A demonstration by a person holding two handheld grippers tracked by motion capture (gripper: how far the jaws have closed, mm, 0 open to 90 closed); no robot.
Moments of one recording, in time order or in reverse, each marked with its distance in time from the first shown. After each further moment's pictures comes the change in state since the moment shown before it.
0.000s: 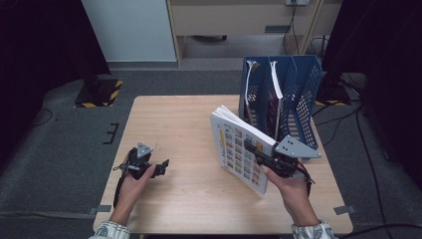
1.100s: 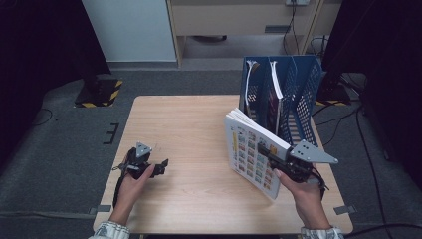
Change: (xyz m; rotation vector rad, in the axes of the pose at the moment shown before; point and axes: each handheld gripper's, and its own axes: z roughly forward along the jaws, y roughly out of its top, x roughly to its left) left arm 0.001 0.000 -0.001 -0.003 0.002 -0.006; right arm -0.013 -0.007 -0.029 0.015 -0.044 0.016
